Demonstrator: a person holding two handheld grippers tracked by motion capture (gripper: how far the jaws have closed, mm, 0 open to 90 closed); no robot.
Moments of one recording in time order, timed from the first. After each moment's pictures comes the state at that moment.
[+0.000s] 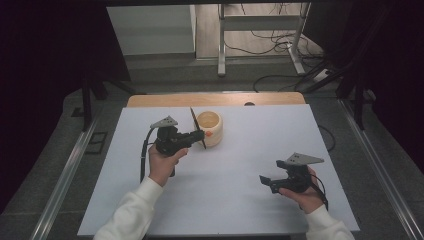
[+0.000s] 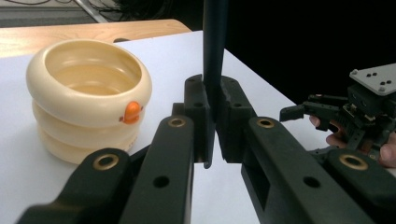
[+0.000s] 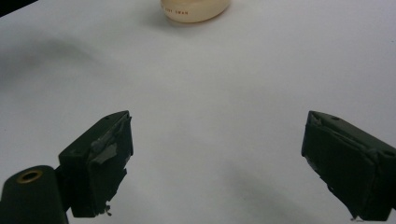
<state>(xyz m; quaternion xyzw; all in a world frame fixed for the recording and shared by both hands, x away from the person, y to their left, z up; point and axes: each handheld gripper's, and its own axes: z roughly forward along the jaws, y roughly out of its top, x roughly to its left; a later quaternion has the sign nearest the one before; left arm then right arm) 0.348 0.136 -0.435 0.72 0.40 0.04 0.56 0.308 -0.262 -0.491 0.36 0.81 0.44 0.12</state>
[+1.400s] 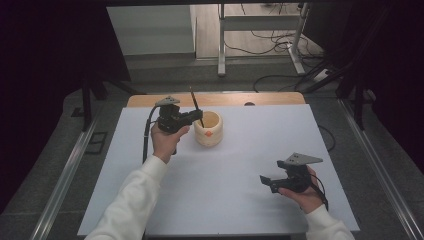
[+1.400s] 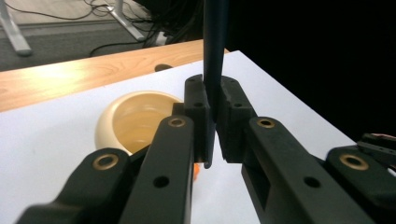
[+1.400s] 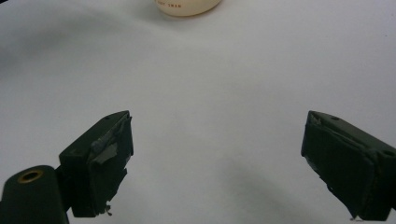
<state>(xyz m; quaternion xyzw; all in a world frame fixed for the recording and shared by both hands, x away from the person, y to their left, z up) 0.404 0.137 -0.417 0.72 0.43 0.09 0.54 0.309 -0.261 -0.493 0.37 0.82 0.43 0.13</state>
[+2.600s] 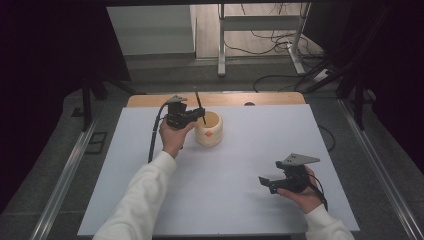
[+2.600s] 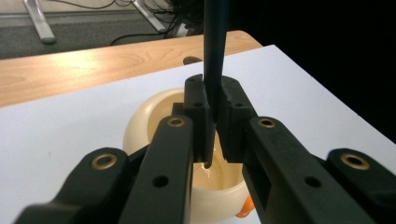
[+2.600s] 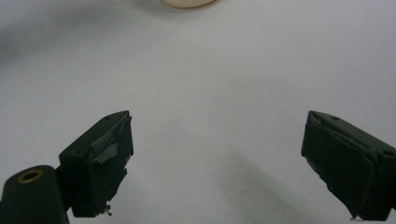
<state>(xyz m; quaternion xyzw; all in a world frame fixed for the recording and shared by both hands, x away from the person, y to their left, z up) 0.442 0.124 -0.452 0.71 0.47 0.10 0.51 0.311 -0.258 -0.497 0.37 0.82 0.41 0.12</state>
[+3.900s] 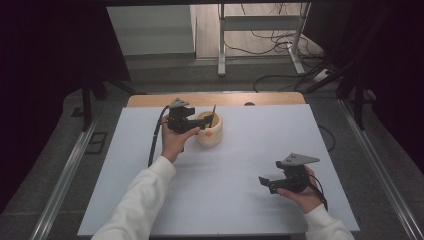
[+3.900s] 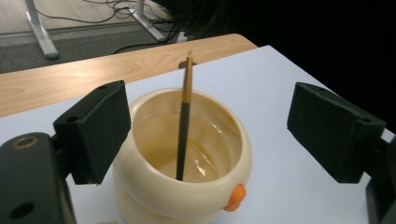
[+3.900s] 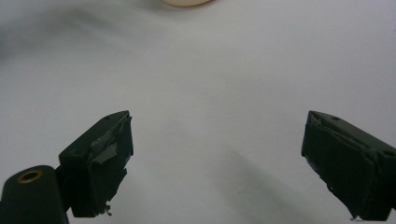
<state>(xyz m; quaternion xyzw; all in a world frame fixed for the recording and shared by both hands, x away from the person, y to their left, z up) 0.428 0.118 -0.449 0.72 0.44 0.12 0.52 0.311 -0.258 -0.497 0.36 0.83 0.41 0.13</state>
